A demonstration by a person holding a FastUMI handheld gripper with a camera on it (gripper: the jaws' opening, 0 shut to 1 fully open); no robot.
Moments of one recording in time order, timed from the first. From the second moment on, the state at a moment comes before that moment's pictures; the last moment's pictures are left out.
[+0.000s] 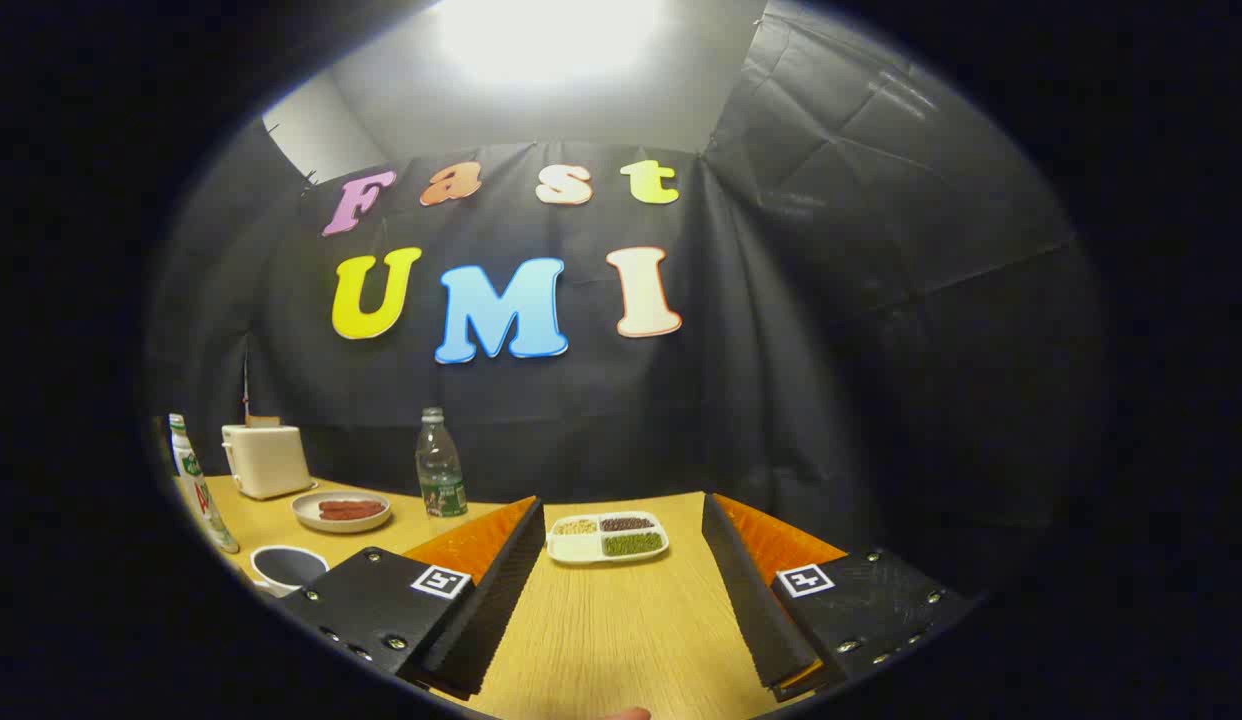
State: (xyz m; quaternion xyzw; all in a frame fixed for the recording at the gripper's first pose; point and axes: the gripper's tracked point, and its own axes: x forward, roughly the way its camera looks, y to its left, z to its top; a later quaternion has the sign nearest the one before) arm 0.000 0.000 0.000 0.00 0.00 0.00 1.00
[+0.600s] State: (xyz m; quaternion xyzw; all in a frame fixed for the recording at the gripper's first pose) arm -0.093 0.141 0.057 0.04 0.01 -0.03 1.00
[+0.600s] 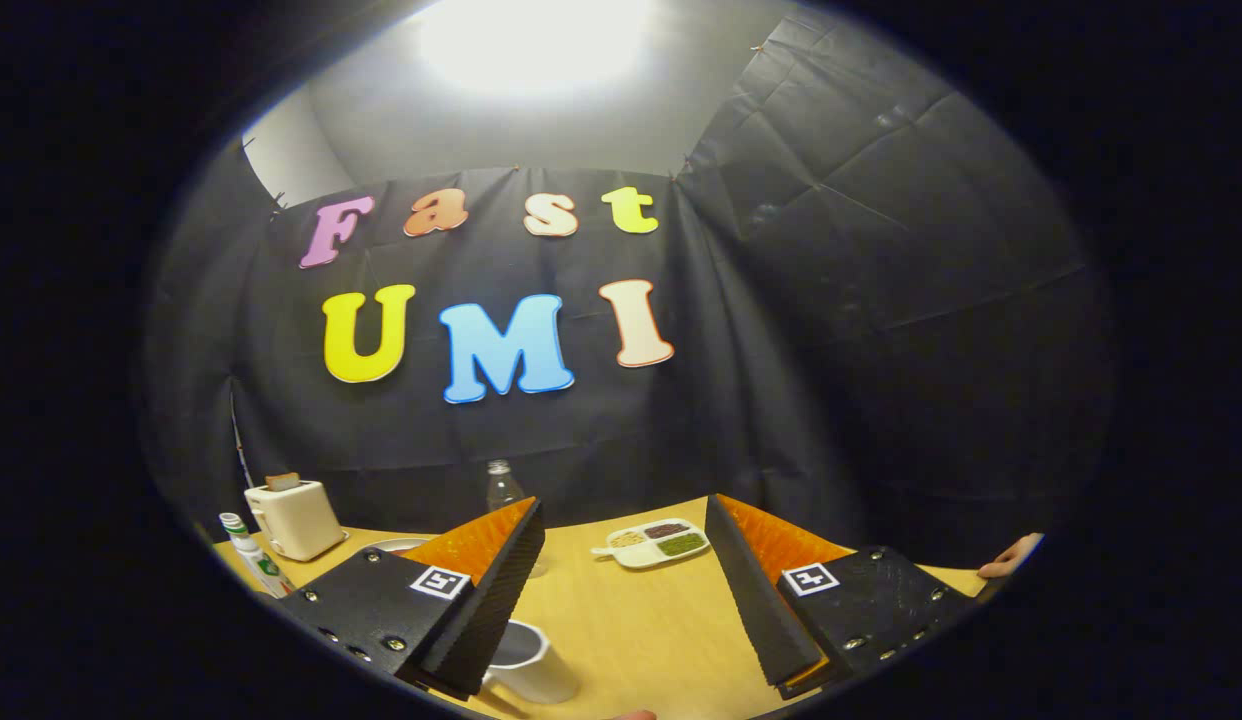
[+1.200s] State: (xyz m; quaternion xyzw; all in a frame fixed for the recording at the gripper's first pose) arm -0.137 0.406 -0.001 0.05 0.07 0.20 0.98
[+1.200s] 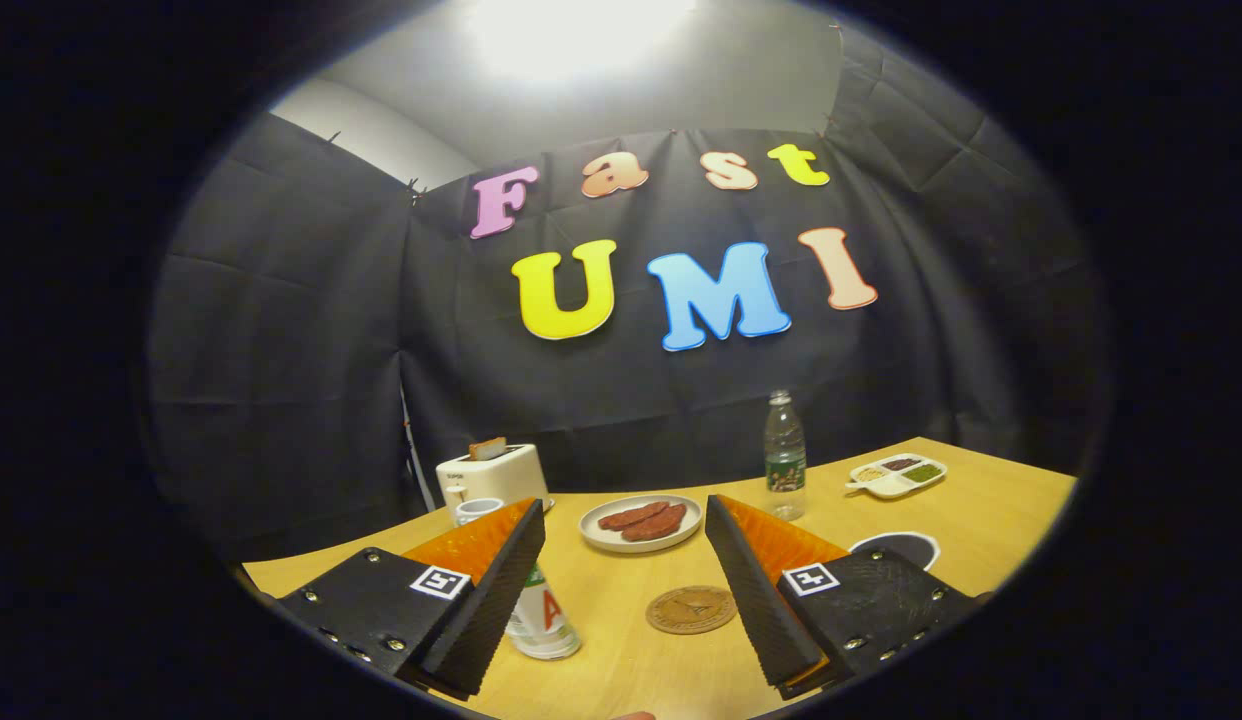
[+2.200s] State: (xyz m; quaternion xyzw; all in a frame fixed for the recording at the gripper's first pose) arm -0.116 0.498 -0.116 -0.01 0.16 0.24 0.96
